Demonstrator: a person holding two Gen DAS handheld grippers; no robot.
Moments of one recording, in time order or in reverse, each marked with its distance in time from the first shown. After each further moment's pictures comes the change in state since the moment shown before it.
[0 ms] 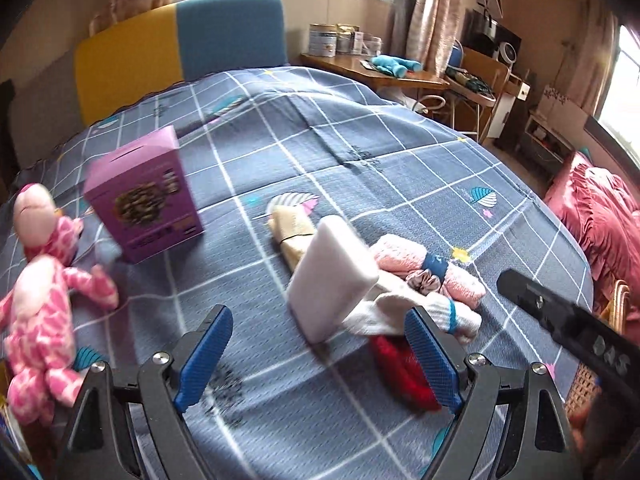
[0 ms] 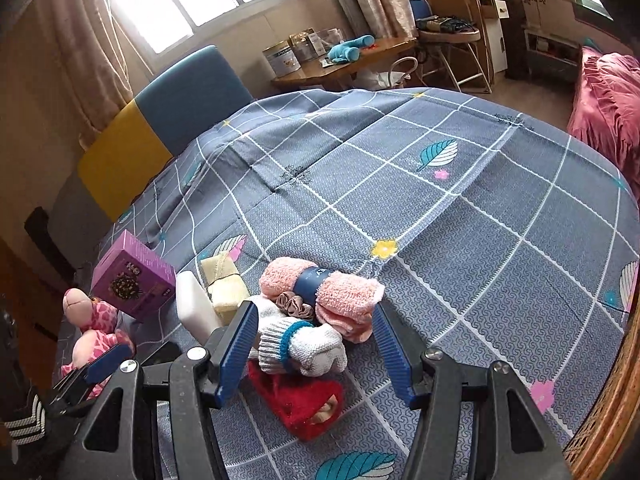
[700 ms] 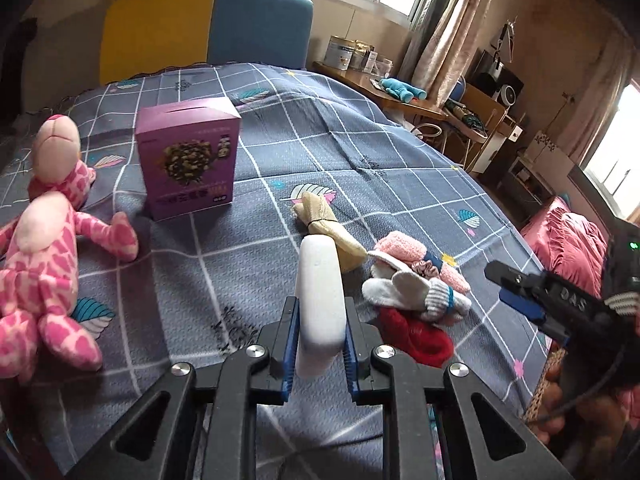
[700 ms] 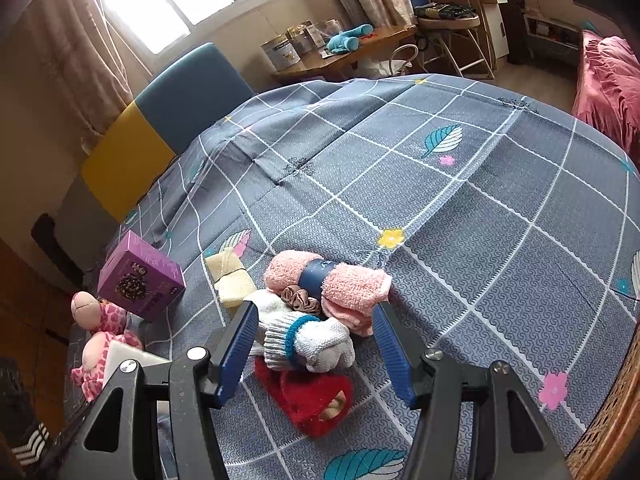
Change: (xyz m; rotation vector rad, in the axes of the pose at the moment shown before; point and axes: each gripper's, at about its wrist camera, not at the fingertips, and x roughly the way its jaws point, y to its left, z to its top) left arm -0.036 0.059 -0.034 -0.154 -0.036 -0.129; right arm 0.005 -0.005 -0.001 0.036 0.023 0.037
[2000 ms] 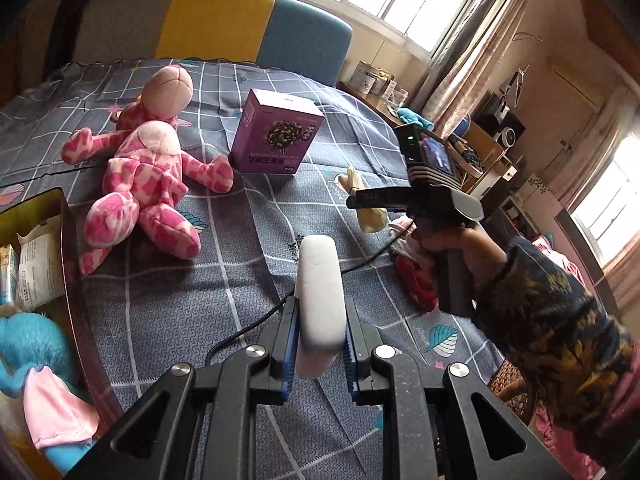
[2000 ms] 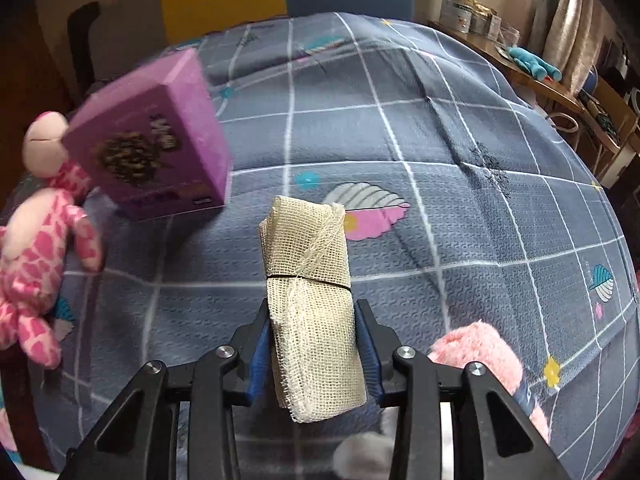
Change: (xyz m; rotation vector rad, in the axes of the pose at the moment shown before) left arm -0.110 0.074 -0.085 -0.148 -0.063 -0.062; right arm 0.144 0.155 -0.015 -0.650 0.267 -0.049
